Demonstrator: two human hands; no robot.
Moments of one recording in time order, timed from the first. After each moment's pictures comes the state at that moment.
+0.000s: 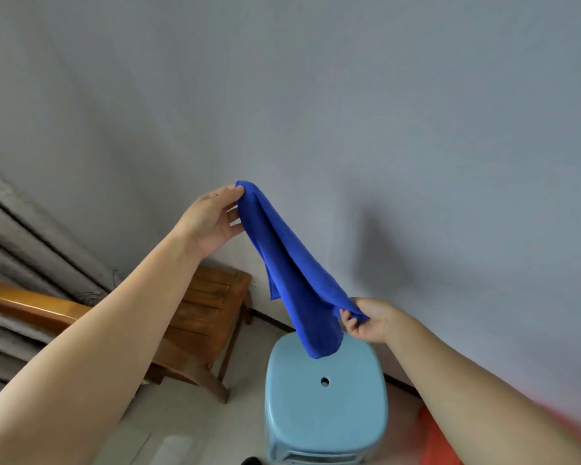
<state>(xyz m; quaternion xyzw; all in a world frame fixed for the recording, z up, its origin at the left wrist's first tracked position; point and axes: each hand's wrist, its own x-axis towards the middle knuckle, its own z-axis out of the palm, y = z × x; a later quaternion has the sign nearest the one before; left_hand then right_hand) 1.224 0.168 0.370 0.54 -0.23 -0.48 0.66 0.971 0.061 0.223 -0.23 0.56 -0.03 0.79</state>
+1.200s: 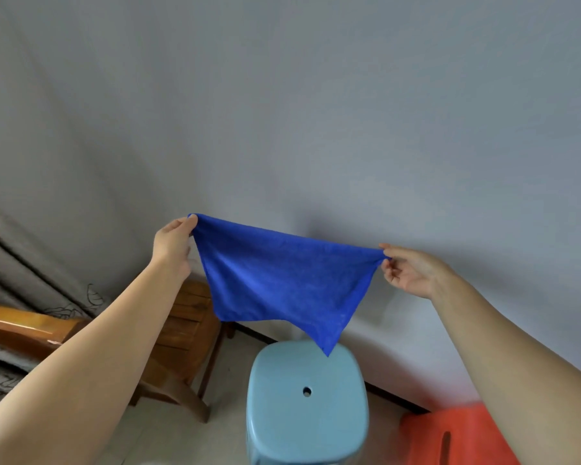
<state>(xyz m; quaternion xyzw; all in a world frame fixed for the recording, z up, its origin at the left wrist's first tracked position) 1.243 0.173 0.320 0.65 -0.07 -0.28 0.70 0.906 -0.012 0.311 -0.32 0.50 -0.25 0.77</state>
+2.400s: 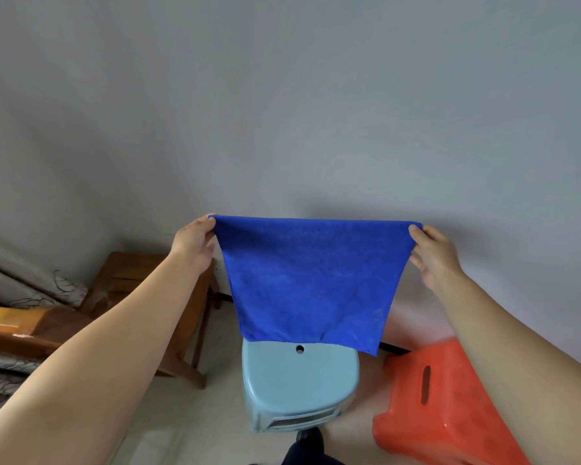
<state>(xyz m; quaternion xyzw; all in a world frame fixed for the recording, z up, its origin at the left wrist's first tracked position) 1.218 0.145 0.249 0.59 -0.04 -0.45 0.67 0.860 0.023 0.267 -0.42 0.57 -0.42 0.57</state>
